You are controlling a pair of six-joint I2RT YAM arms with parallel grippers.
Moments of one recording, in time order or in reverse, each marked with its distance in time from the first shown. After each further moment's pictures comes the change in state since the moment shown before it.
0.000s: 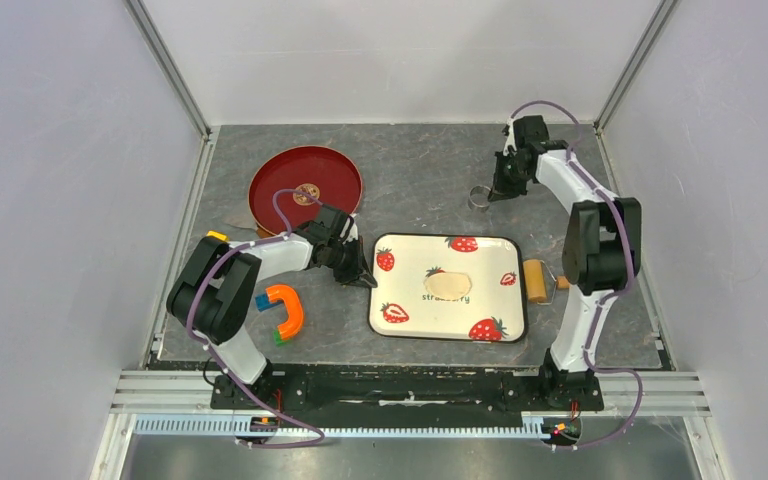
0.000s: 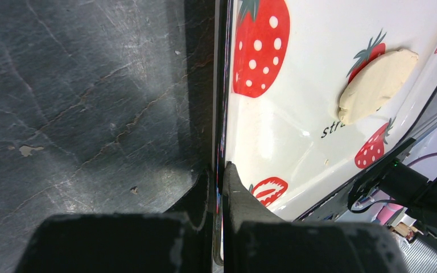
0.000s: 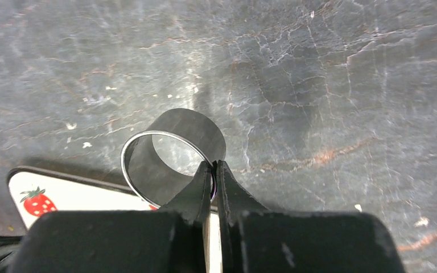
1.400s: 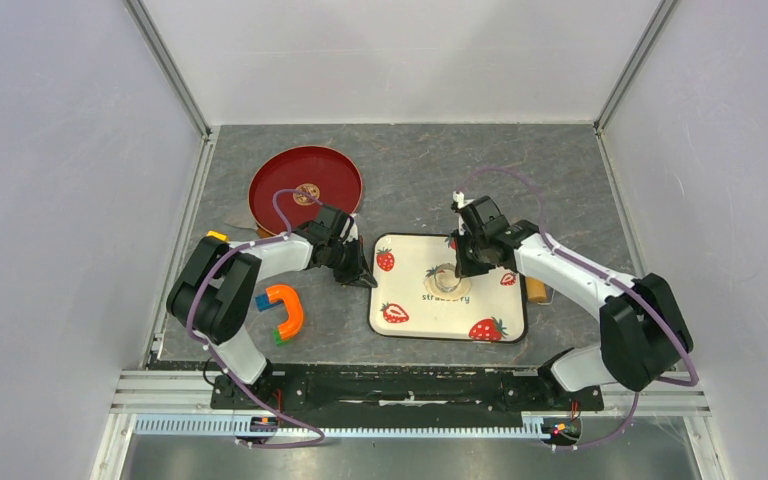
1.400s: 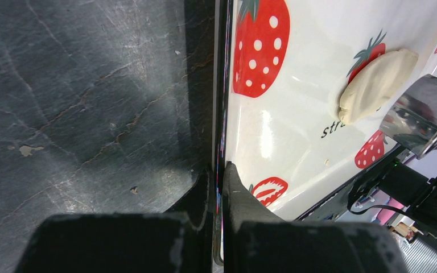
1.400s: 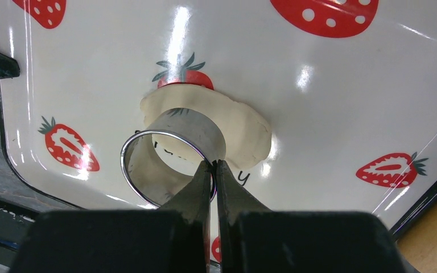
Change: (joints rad) left arm 0.000 -0.002 0.000 0.000 0.000 0.000; right arm 0.456 -0.602 -0.676 0.105 0.142 0.118
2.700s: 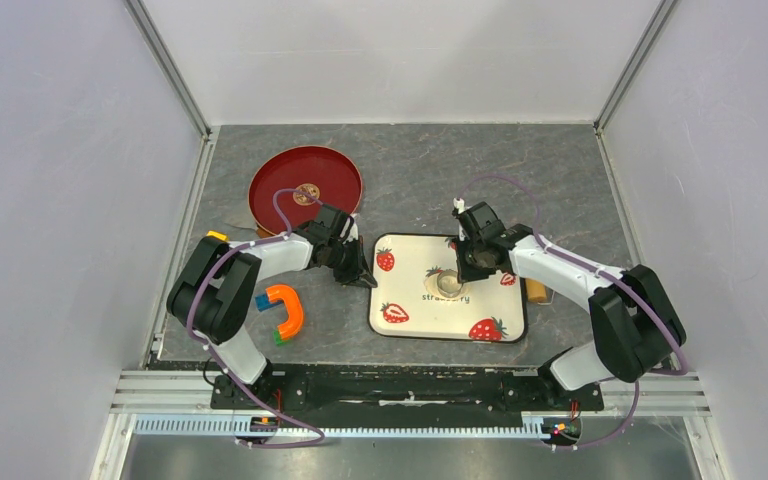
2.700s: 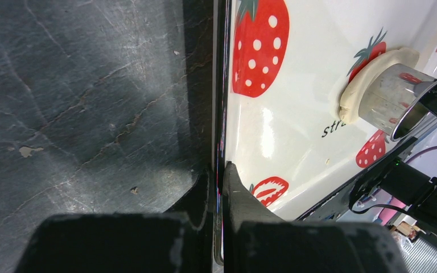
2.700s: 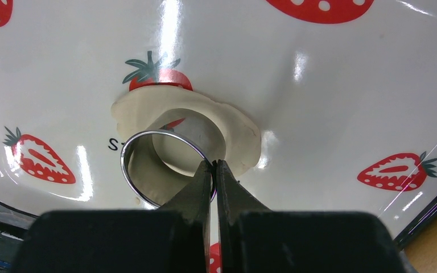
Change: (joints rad) left arm 0.000 0.002 0.002 -0.003 0.000 0.008; right arm 0.002 0.055 -0.043 0.045 0.025 0.018
